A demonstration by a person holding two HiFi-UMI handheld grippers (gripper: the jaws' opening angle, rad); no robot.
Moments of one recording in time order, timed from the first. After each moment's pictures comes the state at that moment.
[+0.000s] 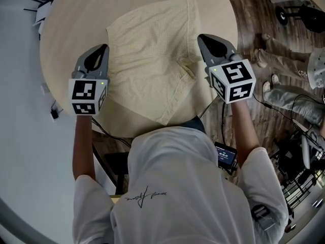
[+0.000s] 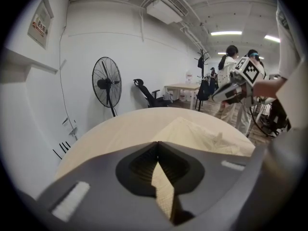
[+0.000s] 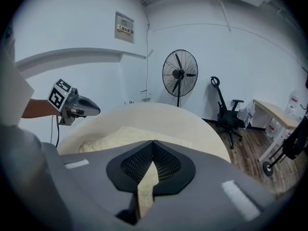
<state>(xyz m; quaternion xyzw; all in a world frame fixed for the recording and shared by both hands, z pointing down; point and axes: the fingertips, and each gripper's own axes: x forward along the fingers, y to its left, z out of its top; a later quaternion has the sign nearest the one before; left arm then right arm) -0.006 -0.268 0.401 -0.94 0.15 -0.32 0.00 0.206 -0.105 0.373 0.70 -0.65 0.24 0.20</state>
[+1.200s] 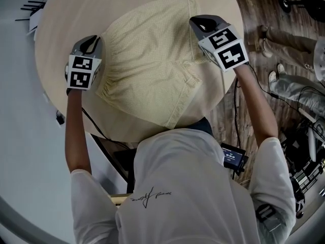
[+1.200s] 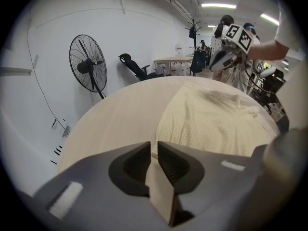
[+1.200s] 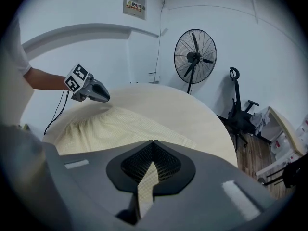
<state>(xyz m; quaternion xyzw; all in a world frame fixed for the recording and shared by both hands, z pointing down) 0.010 -0.354 0.518 -0.88 0.08 -0.46 0.05 0.243 -0.169 0.456 0.62 -0.67 0.27 0.31</state>
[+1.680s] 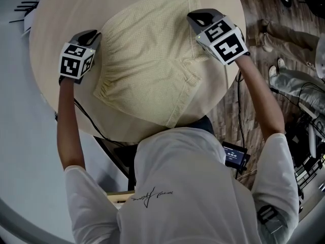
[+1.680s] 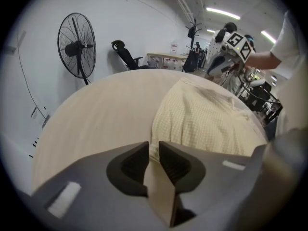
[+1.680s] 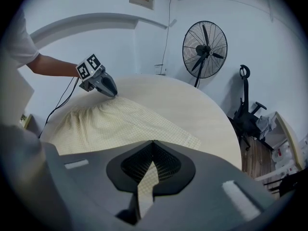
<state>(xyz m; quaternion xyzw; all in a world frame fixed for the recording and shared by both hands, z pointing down) 0.021 -0.363 0.557 -0.87 0.01 -0.49 -0.02 0.242 -0.179 0.486 0.58 -0.68 0.28 0.36</state>
